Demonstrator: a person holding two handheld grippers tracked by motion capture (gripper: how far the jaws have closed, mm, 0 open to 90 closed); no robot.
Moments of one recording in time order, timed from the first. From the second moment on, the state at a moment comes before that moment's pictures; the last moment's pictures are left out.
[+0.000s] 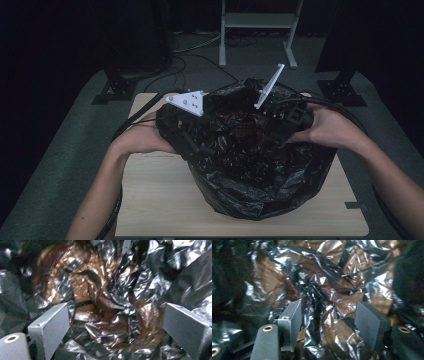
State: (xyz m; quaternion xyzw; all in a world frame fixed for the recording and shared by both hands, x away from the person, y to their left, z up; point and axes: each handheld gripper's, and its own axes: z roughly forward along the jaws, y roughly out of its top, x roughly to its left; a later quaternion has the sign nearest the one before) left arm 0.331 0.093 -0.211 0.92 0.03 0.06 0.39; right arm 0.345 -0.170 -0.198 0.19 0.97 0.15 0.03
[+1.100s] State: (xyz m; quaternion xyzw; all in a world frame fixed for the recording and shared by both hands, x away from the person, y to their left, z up) left arm 0.336 0.087 -0.246 0.92 0.04 0.07 0.37; right arm 0.371 -0.207 -0.218 0.19 0.94 0.26 0.08
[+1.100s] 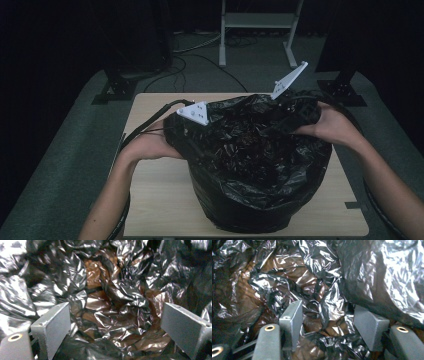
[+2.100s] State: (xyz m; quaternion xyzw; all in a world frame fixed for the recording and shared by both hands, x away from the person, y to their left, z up) left arm 0.319 0.095 -0.226 0.91 0.03 0.09 0.40; right arm 0.331 -0.202 -0.217 0.15 0.96 0.24 0.07
